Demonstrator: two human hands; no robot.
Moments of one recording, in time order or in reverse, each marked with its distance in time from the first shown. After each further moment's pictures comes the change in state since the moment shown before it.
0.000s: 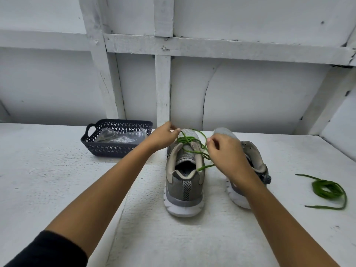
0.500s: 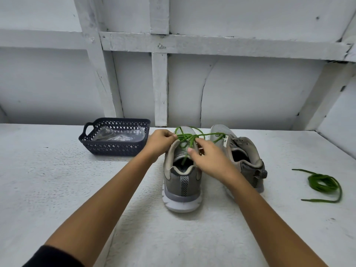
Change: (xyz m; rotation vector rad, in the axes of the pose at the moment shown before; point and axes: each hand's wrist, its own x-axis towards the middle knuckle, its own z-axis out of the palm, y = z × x) left_hand -0.014 -0.011 0.021 -0.351 0.083 -0.085; right_hand -0.007 -0.001 0.023 0.057 -0.304 0.113
